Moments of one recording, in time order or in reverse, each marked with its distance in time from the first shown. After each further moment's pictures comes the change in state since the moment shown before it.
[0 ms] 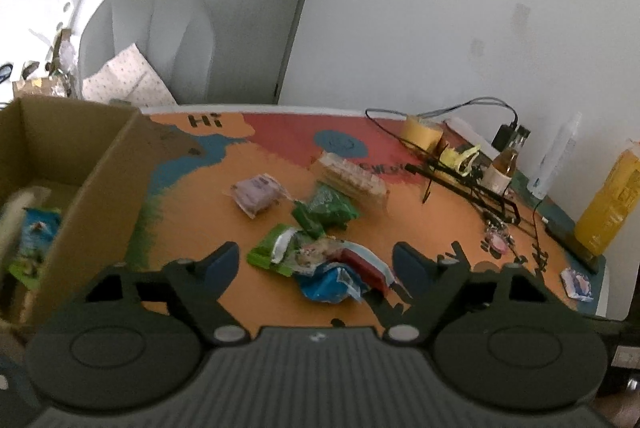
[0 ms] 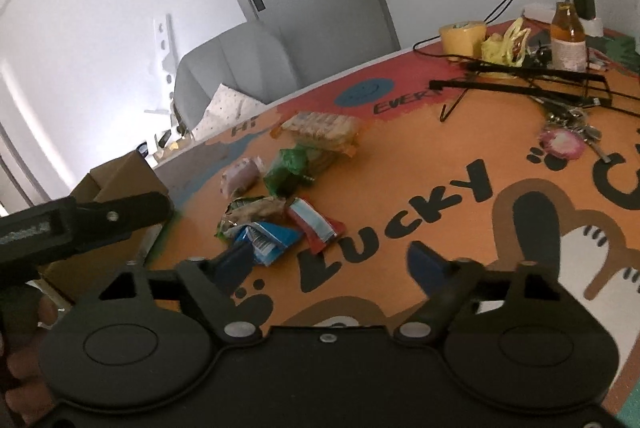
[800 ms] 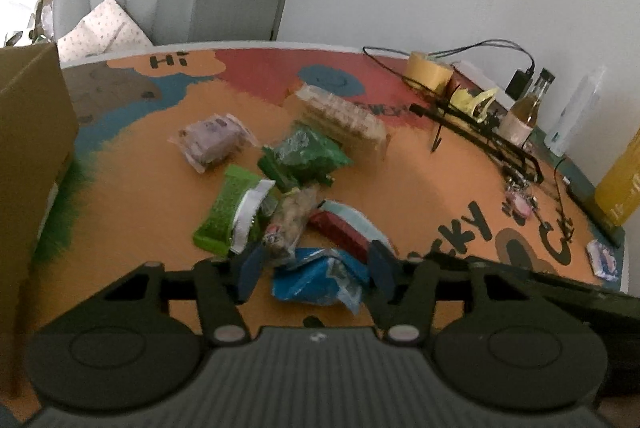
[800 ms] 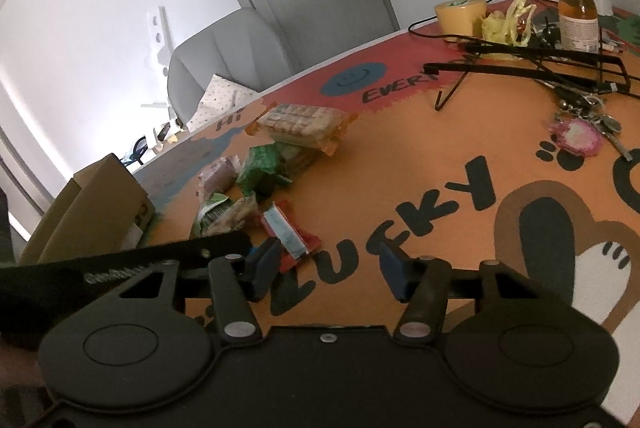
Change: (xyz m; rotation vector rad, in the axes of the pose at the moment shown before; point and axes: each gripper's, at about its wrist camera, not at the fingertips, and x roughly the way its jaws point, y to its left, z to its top) left arm 0.077 -0.021 -0.010 0.014 0.162 0.018; right arm 0.030 -0.023 0.011 0.024 0.043 0.024
